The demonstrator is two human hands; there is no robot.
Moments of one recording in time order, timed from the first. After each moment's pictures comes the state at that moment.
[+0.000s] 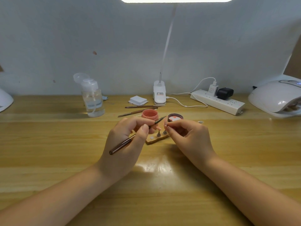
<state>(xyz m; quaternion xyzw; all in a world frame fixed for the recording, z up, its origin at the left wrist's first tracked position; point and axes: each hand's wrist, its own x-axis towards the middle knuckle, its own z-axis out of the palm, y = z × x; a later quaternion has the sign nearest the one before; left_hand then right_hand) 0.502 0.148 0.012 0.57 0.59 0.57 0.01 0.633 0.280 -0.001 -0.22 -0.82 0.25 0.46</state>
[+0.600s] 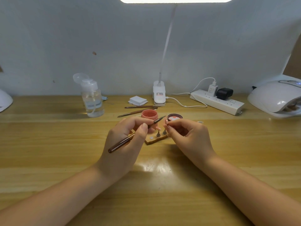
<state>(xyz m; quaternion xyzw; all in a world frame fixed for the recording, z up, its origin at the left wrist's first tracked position) 0.504 0.148 0.011 0.55 0.59 0.59 0.04 0.633 0.282 -0.002 -0.23 -0.81 0.29 0.46</state>
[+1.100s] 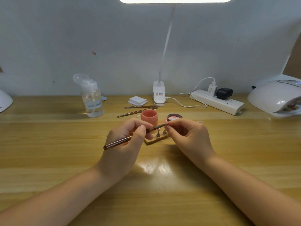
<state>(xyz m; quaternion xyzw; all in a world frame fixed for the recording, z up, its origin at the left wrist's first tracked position) 0.504 0.150 0.007 0.54 0.56 0.62 0.06 0.633 0.283 -0.001 -0.22 -0.81 0.31 0.45</state>
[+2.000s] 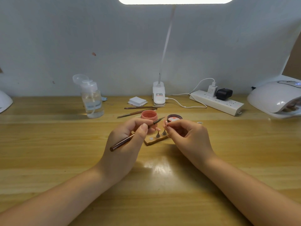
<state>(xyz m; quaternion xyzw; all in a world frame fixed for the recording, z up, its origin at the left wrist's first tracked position) 0.503 0.151 0.008 0.53 0.57 0.62 0.11 0.633 0.283 -0.003 -0.24 -0.81 0.29 0.45</state>
